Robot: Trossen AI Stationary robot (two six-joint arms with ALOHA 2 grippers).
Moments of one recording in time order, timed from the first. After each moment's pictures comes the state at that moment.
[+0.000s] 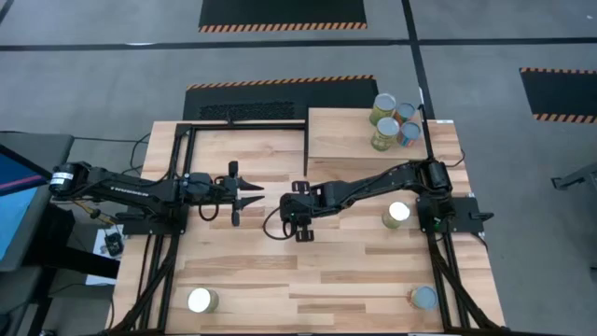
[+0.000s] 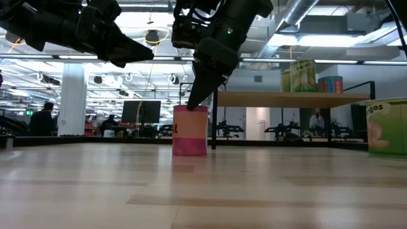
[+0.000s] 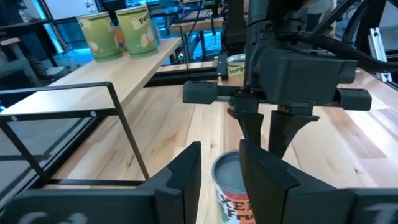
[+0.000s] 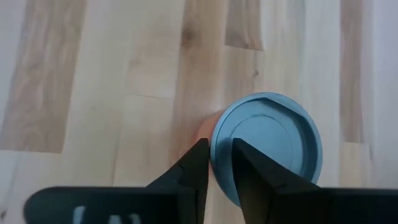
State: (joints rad) left arm 0.01 0.94 0.30 0.46 -0.11 0.11; right arm 0.10 2.02 1.57 -0.59 0.16 -0.05
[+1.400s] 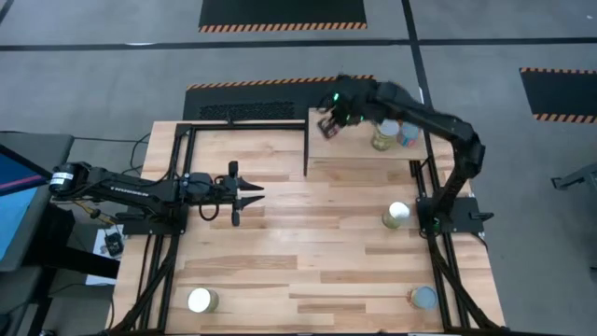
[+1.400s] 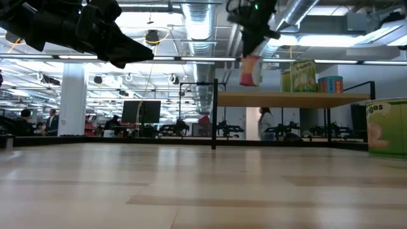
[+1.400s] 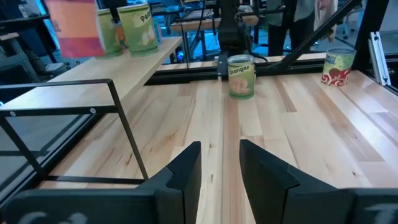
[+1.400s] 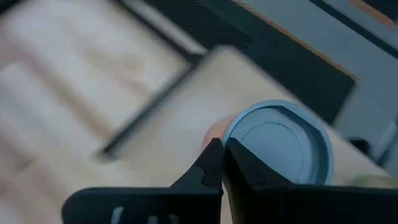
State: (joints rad) left arm 0.01 0.94 0.30 0.46 -0.11 0.08; right arm -0.42 1.73 1.89 -1.12 0.29 0.36
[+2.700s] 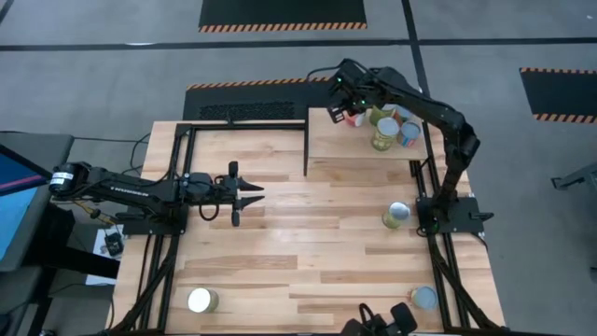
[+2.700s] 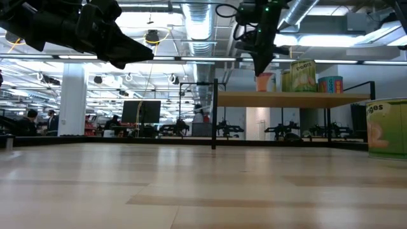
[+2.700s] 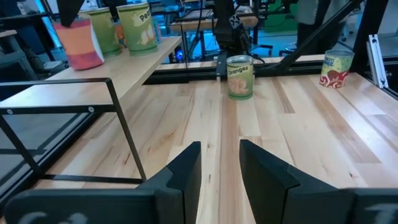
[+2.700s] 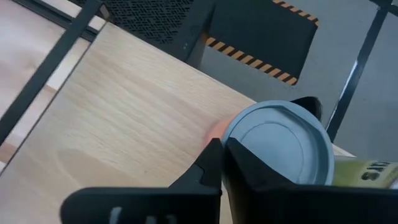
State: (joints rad) left arm 0.01 0.94 0.30 0.46 -0.11 0.07; right arm -0.64 1.81 1.89 -1.20 0.29 0.38
